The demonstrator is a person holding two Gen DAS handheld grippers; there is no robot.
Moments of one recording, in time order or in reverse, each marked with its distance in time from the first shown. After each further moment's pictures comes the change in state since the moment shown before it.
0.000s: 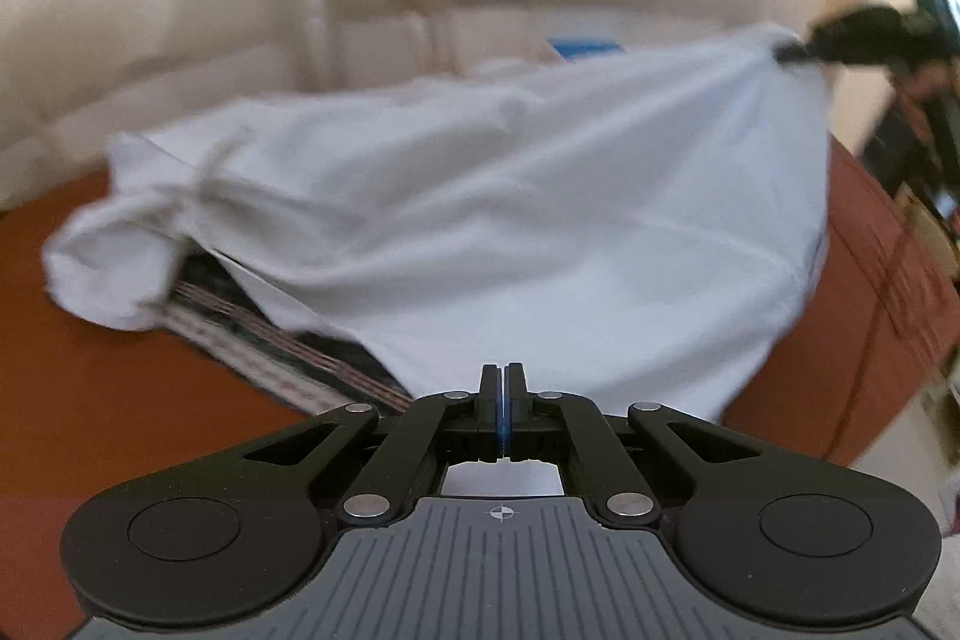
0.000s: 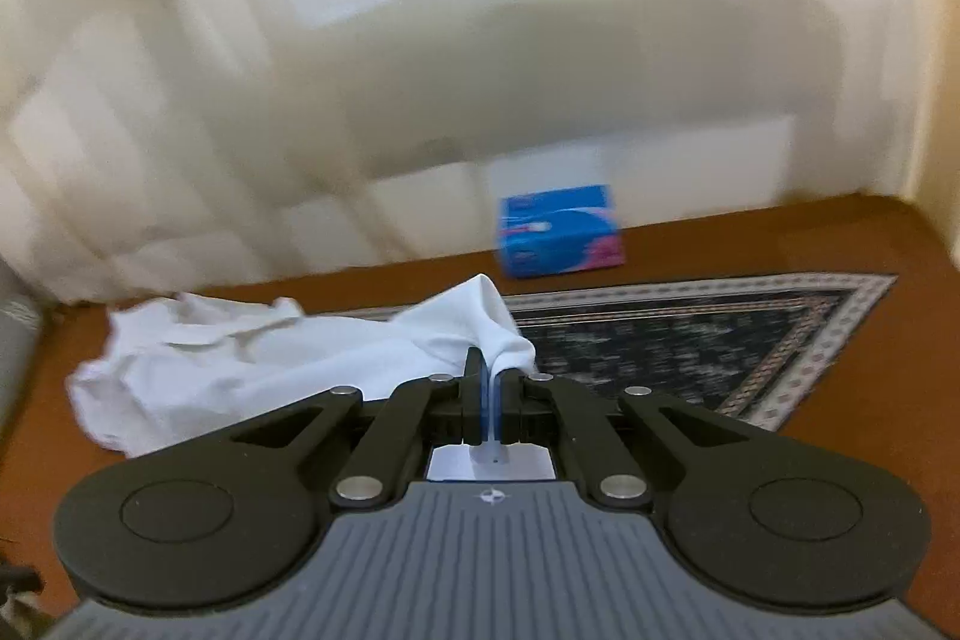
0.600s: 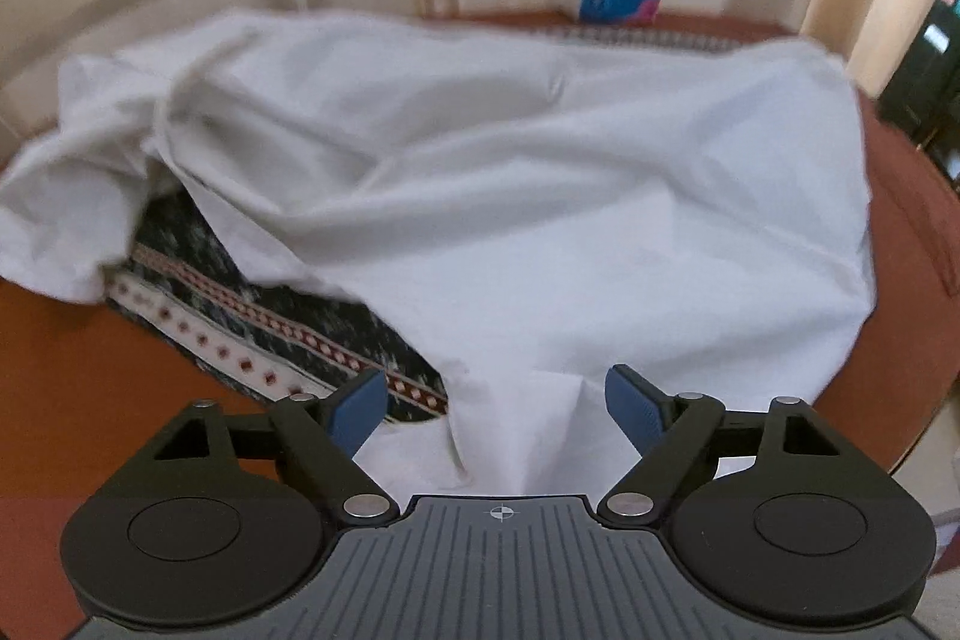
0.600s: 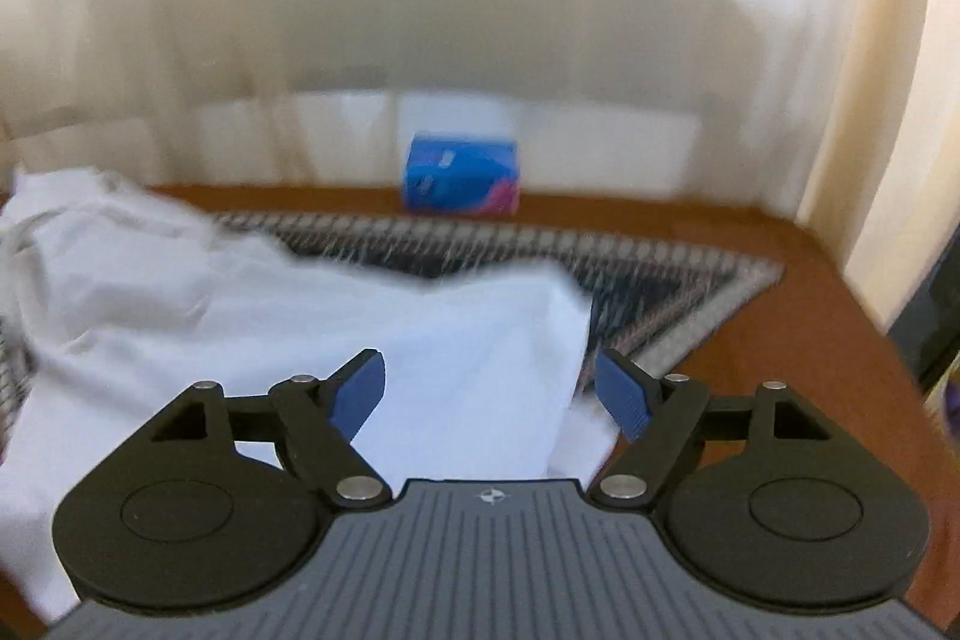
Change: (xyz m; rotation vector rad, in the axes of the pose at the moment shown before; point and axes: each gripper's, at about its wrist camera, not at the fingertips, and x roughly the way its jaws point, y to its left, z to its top) left arm 0.089 0.025 -0.015 -0.003 0.087 -0.012; right arm -0.019 0.026 -0.122 -0.101 -0.010 -0.217
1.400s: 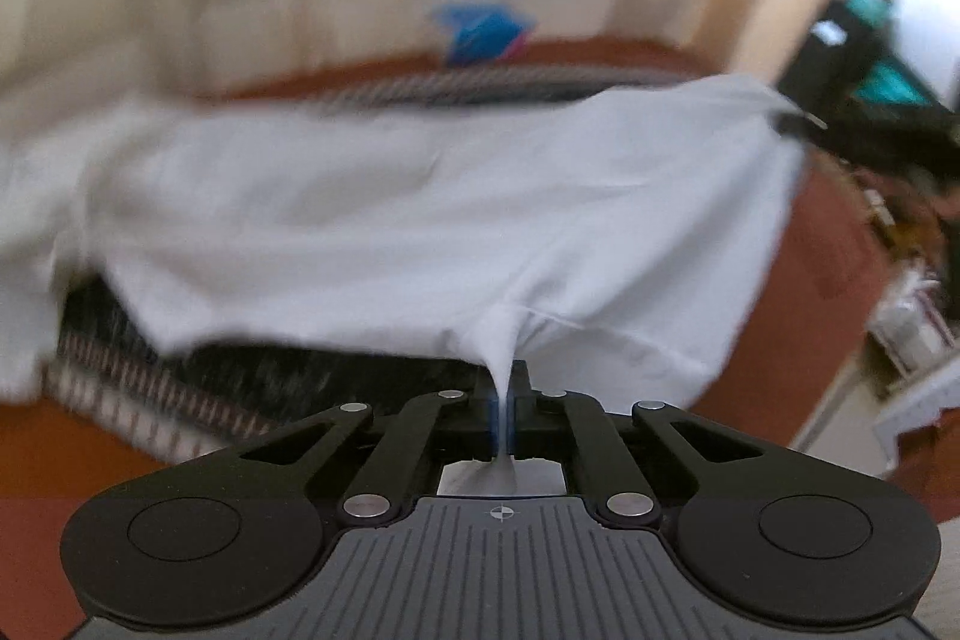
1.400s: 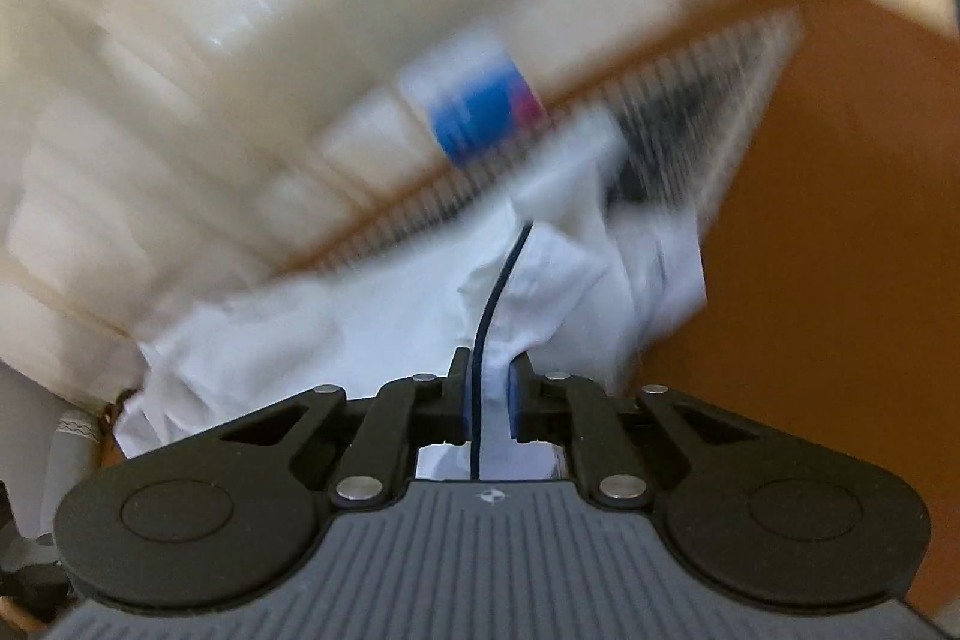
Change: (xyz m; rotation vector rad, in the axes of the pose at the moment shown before) left arm -0.068 -0.038 0.040 0.136 -0.072 -0.223; right arm -0.038 -0.073 -0.006 0.452 -0.020 0.313
